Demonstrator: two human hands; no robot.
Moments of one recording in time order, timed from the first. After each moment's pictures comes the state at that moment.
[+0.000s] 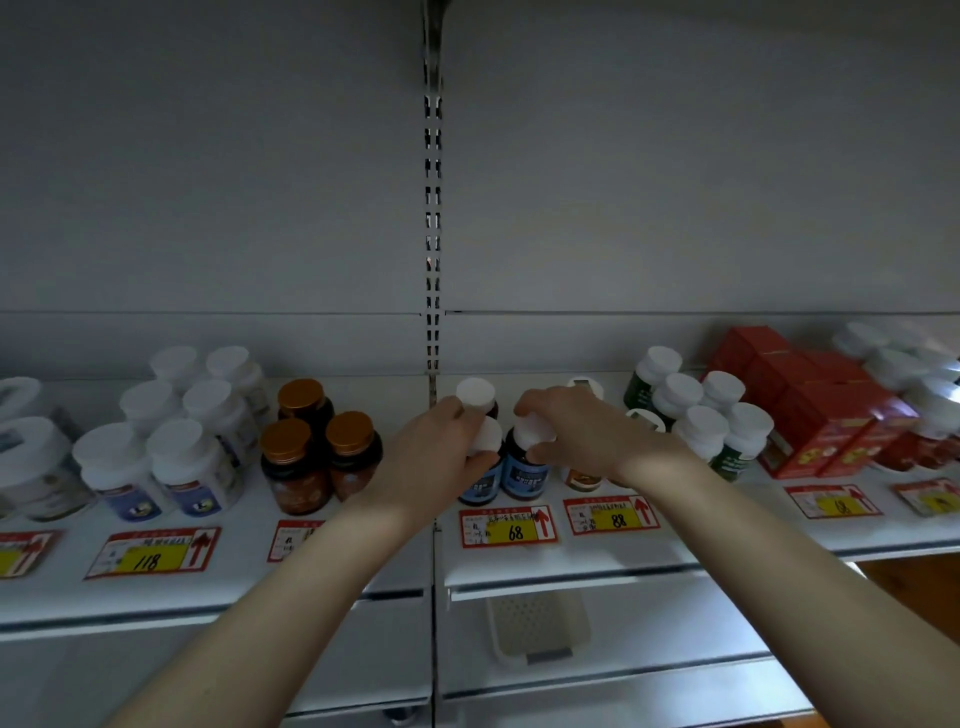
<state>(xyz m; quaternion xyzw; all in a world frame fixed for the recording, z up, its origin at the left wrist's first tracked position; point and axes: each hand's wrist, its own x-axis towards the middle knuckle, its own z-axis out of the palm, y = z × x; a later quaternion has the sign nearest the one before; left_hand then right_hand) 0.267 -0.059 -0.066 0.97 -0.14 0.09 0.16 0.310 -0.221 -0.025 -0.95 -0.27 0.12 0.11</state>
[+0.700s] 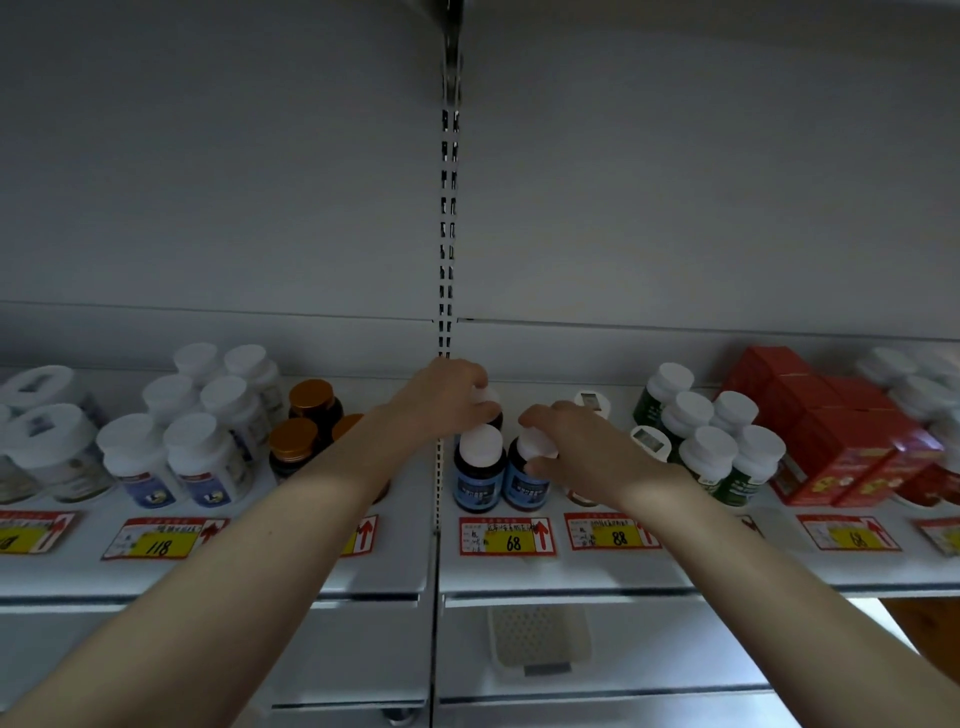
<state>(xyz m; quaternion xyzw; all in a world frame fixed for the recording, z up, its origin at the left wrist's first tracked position) 0.328 -0.051 -0.043 0.97 -0.08 -0.01 0.22 0.306 -0.222 -0.027 -0.95 -0.28 0.11 0.10</state>
